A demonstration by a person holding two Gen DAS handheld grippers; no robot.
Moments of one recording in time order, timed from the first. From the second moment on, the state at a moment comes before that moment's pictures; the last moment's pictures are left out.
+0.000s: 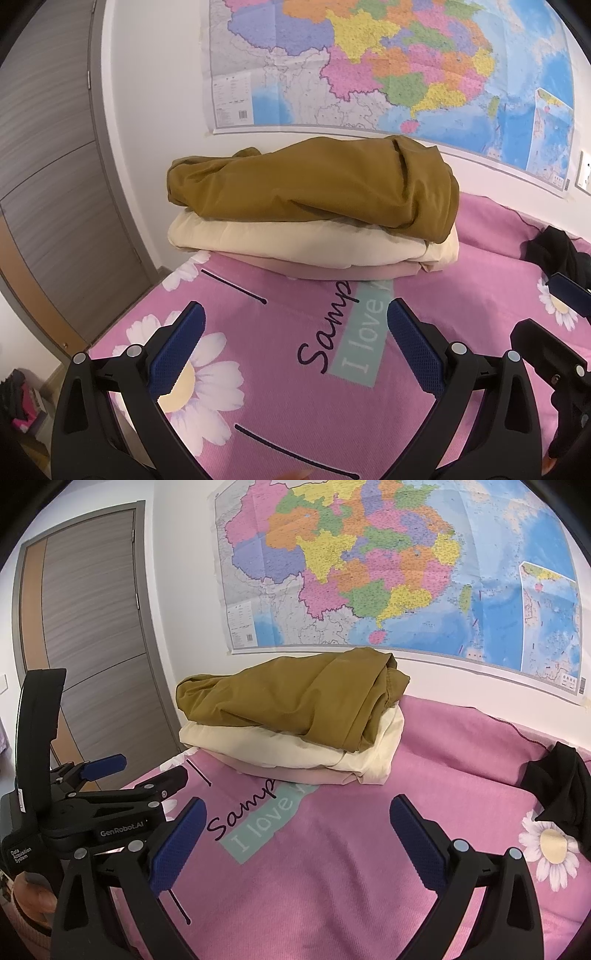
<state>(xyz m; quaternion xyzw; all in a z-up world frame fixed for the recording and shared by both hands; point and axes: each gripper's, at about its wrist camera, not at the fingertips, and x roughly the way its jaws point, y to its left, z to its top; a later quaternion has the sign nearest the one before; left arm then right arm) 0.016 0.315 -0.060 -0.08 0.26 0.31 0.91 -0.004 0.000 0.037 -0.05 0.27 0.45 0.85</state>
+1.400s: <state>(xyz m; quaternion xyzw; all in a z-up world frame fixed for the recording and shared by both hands) 0.019 0.310 -0.066 -0.08 0.27 0.31 0.91 -0.003 0.001 0.030 -0.04 0.27 0.45 0.85</state>
